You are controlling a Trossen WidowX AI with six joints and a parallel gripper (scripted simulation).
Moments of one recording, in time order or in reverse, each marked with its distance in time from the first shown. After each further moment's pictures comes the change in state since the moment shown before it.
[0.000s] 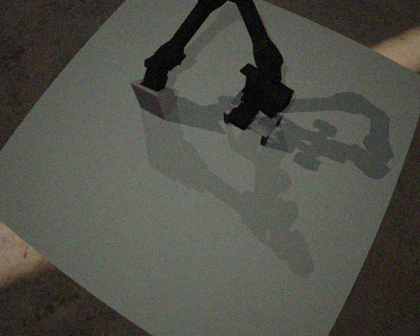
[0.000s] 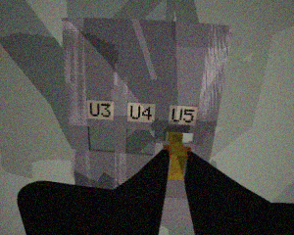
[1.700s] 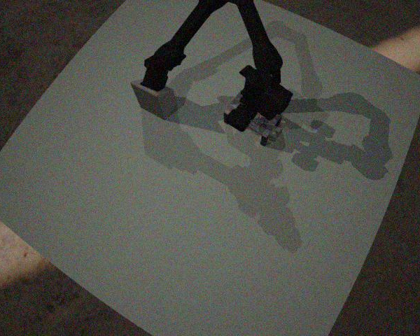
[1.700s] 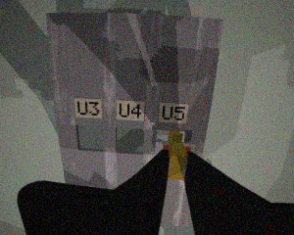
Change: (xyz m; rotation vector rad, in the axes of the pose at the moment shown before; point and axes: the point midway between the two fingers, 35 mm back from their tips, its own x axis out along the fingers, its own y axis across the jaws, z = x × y) arm 0.003 -0.006 -0.001 0.005 0.013 -0.012
